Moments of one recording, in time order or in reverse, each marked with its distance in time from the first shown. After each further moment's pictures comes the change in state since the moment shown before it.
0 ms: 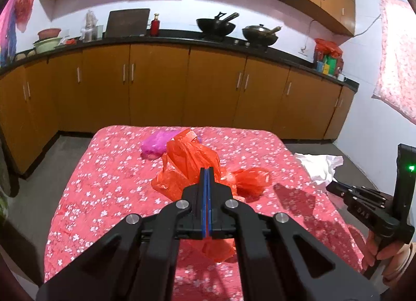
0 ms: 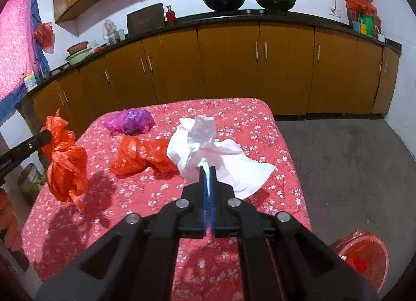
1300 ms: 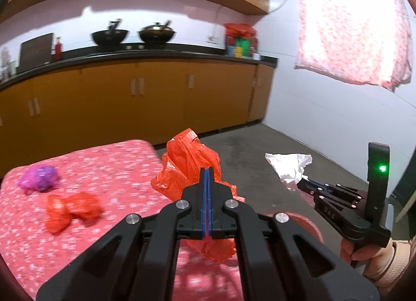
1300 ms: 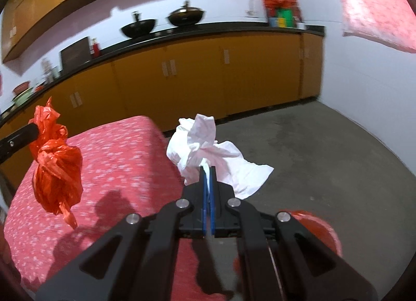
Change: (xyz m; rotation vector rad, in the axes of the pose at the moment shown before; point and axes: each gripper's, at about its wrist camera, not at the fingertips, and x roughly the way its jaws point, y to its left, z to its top) left arm 0.021 -0.227 -0.009 0.241 0.001 -0.386; right arm -0.116 -0.187 -0.053 0.224 -0.105 -0.359
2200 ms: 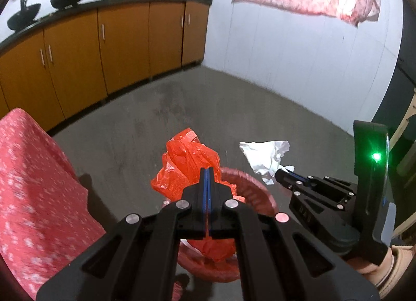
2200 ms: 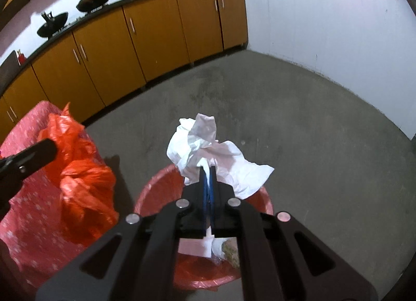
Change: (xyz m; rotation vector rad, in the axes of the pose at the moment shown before) left arm 0.149 -0.198 -0.088 0.165 0.296 -0.245; right arm 0.041 -0.194 -0.109 0.233 0.205 -0.250
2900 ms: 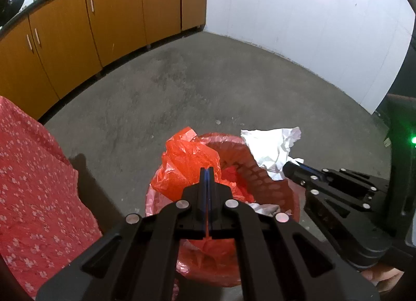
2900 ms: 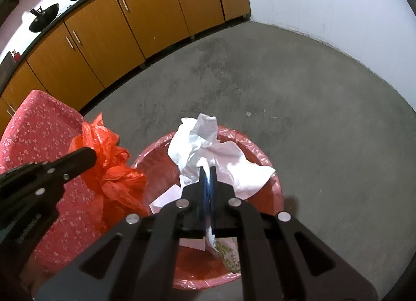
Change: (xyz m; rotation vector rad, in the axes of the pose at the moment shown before) left arm 0.081 -0.018 -0.019 0.026 0.183 0.046; right arm 0.061 -0.027 -0.016 0.048 0.127 0.070
